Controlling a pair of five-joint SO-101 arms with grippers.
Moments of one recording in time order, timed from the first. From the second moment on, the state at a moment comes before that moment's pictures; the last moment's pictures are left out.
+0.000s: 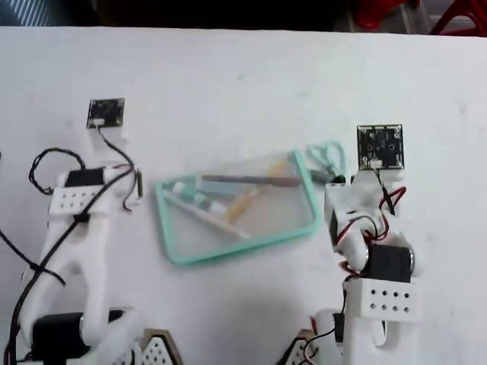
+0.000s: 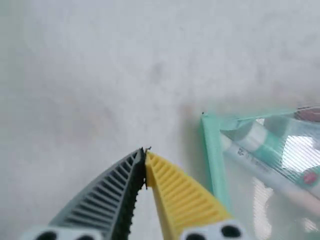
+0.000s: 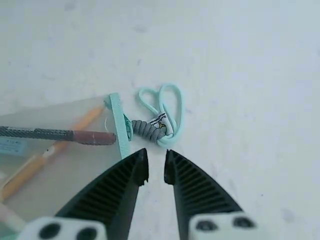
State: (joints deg) left arm -11.2 -19.9 44.7 51.9 1.8; right arm 2.6 -62.2 53.2 58.2 8.8
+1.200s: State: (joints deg) left arm 2.2 18.1 7.0 59.4 5.1; right arm 2.6 -62.2 53.2 58.0 8.8
